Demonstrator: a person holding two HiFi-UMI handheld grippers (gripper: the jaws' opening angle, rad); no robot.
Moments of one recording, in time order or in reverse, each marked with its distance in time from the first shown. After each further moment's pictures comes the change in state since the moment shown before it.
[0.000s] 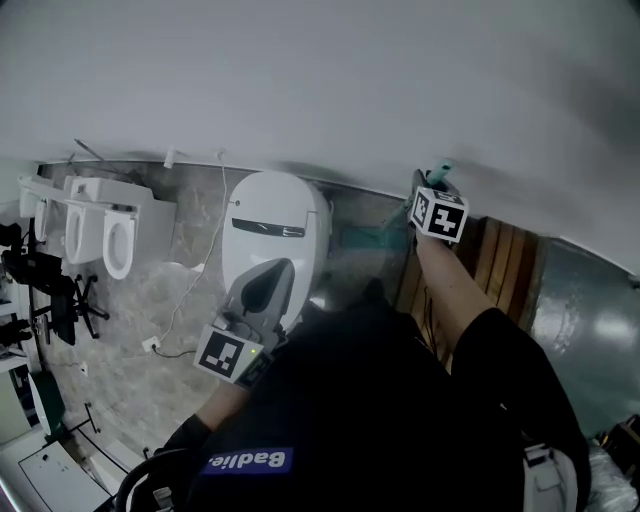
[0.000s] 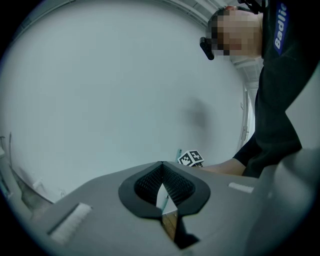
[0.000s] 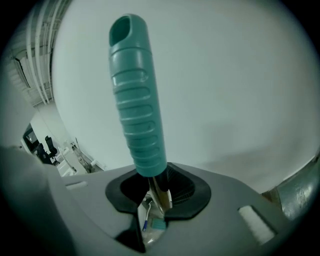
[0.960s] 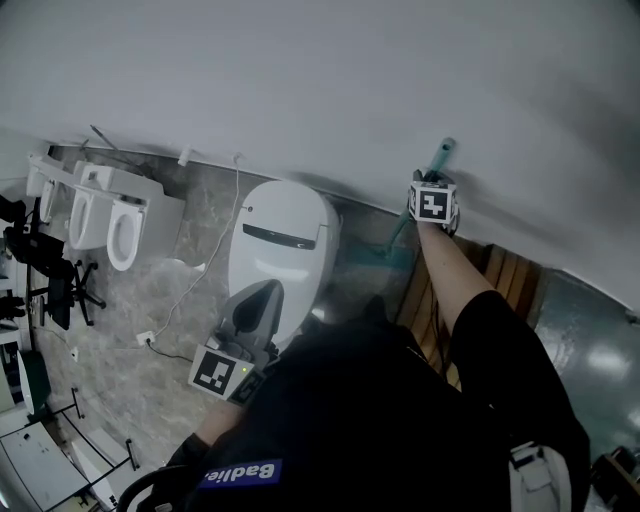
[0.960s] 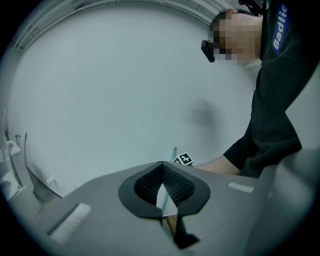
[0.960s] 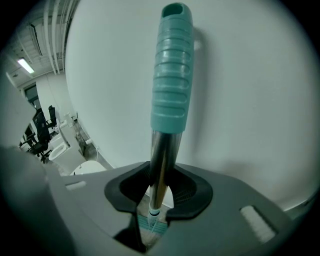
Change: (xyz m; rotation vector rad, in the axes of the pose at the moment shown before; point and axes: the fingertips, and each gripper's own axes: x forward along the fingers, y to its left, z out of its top) left arm -0.038 0.028 -0.003 -0.030 -0.021 0.124; right arm 0.089 0.015 0.012 -0.255 0.090 -0.027
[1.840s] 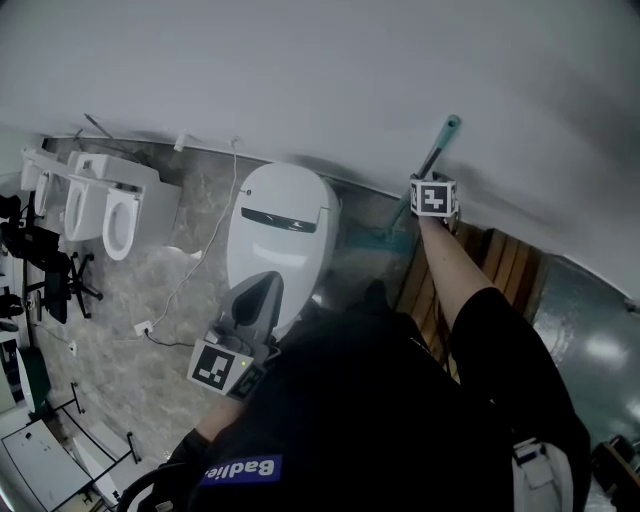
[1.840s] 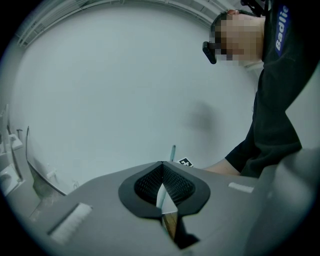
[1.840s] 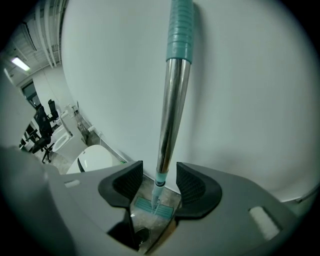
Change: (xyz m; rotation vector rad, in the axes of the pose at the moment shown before) left arm -0.016 0.004 -0.010 -0.035 0.005 -0.002; right arm 0.001 0.010 -0.059 -0.008 0.143 0.006
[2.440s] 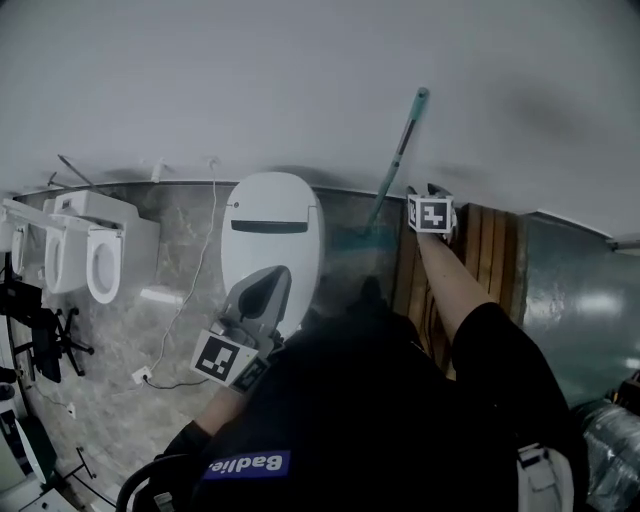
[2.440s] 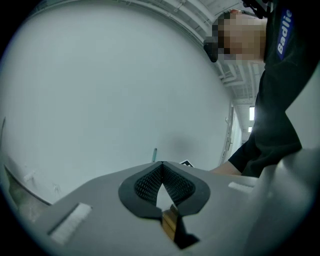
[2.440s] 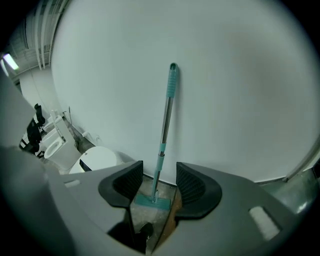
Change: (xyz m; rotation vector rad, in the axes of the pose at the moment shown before) left arm -0.065 0.008 -0.009 0.000 -0.065 -0.276; right arm -0.118 0.028 -0.066 0.095 -0.067 -0.153
